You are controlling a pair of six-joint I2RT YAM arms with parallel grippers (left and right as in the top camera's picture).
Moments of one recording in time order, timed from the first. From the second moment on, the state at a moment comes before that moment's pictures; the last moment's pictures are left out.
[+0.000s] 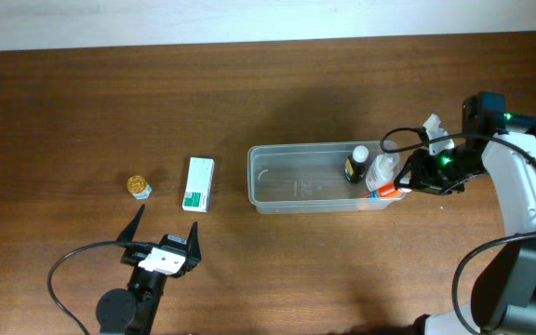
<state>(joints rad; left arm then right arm) -0.08 0.01 0.01 -0.06 0.15 0.45 -0.25 1.69 1.33 -1.21 -0.44 -0.17</state>
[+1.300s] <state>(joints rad) -0.08 0.01 0.01 -0.06 0.15 0.45 -0.25 1.69 1.47 -1.35 -0.46 -0.17</state>
